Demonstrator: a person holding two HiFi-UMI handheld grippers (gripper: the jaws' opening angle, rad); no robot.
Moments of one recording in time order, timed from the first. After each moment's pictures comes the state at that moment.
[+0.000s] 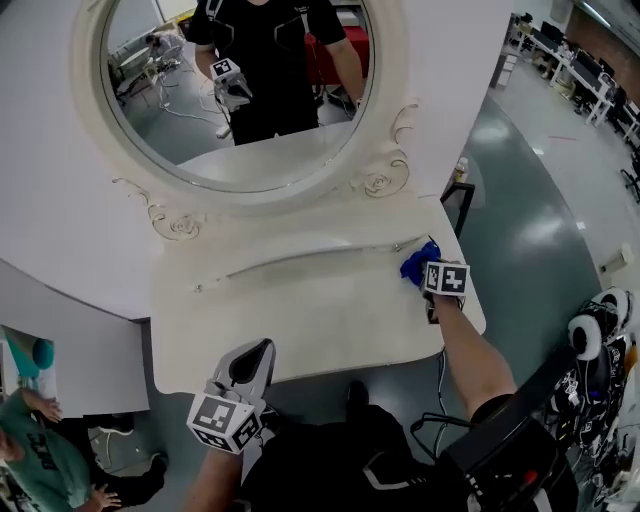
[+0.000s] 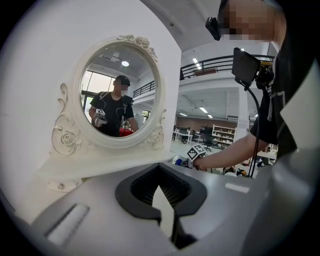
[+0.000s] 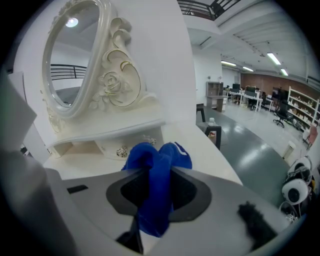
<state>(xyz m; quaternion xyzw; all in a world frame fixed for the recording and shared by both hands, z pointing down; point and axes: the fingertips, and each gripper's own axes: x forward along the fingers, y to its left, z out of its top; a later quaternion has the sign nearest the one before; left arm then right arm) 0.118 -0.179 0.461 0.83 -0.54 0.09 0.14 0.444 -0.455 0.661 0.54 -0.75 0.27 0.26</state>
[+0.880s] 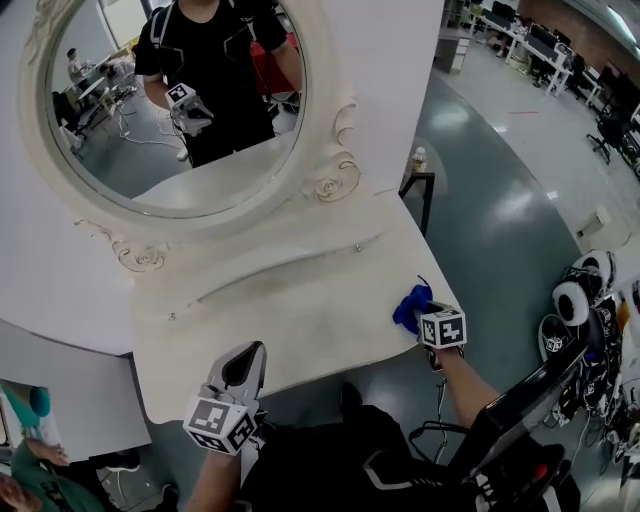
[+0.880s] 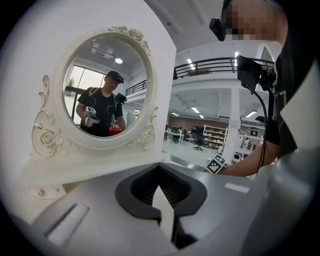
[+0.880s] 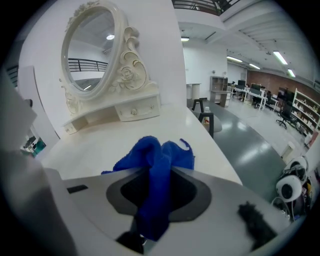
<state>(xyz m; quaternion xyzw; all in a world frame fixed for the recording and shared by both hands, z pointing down) 0.152 -0.209 0.466 0.85 -0.50 0.09 0.14 0.502 -0.319 0.687 0.50 -0.76 0.28 0.30</state>
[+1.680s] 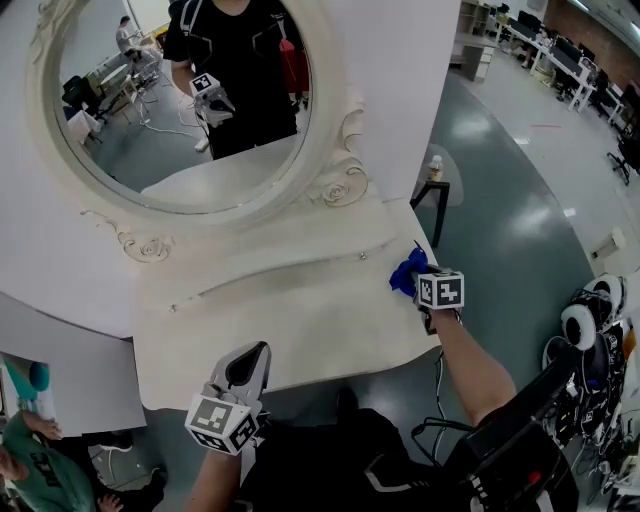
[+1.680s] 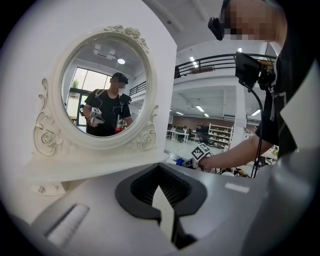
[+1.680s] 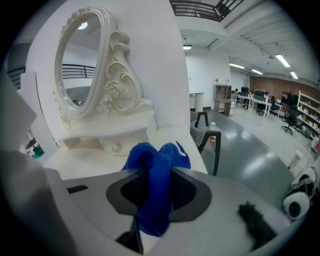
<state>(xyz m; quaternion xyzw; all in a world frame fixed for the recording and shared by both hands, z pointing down) 0.181 -0.215 0.465 0.84 -0.52 0.10 0.14 0.493 -0.447 0.649 0.50 -0.79 0.25 0.26</state>
